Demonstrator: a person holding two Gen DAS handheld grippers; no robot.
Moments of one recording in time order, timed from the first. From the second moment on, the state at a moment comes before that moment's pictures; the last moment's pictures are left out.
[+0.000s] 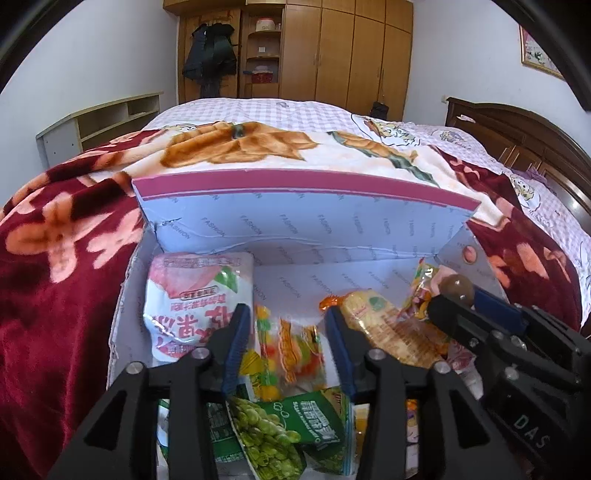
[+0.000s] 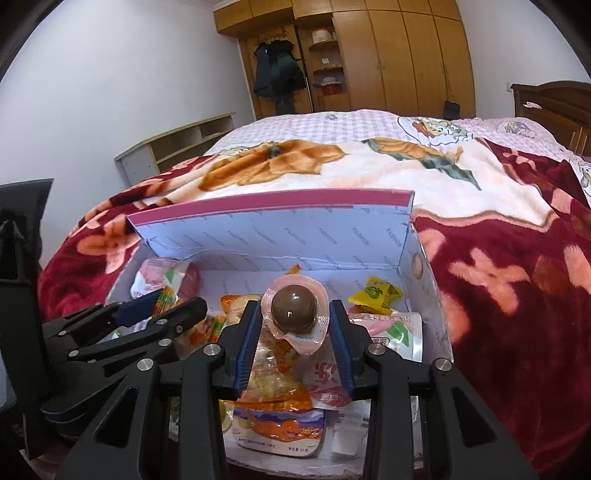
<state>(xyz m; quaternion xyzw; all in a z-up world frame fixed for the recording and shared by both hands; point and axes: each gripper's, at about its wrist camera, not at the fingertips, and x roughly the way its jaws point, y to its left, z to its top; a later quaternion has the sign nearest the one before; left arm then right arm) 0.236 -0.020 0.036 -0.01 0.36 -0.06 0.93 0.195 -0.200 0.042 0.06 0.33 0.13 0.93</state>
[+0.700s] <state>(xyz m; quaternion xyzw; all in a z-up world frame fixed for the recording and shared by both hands) 0.208 -0.011 0.051 -0.02 0.35 -0.03 0.94 0.159 -0.197 0.059 0.07 0.30 0.15 0.94</state>
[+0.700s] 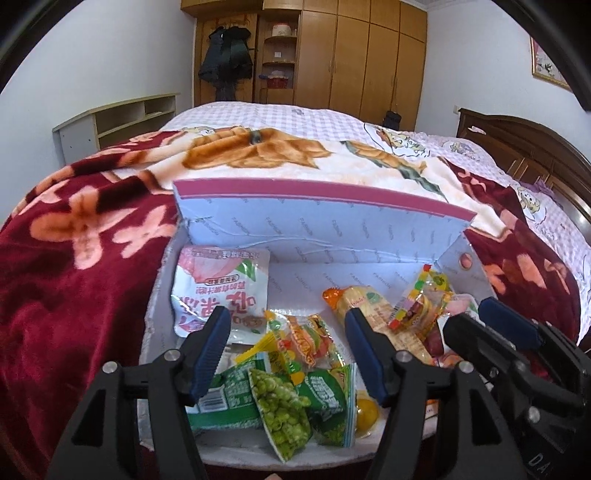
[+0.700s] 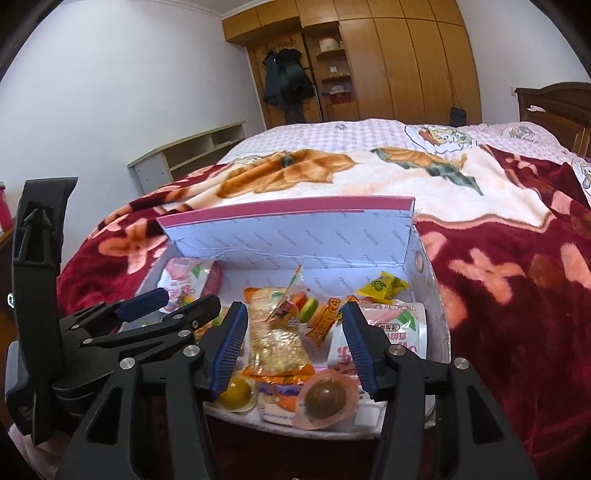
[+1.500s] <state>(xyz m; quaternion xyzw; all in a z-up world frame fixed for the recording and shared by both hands) 0.129 -0.005 0.047 -0.02 0.33 -0.02 0.95 0.096 -0.196 0.044 0.08 0.30 0.13 0.94</state>
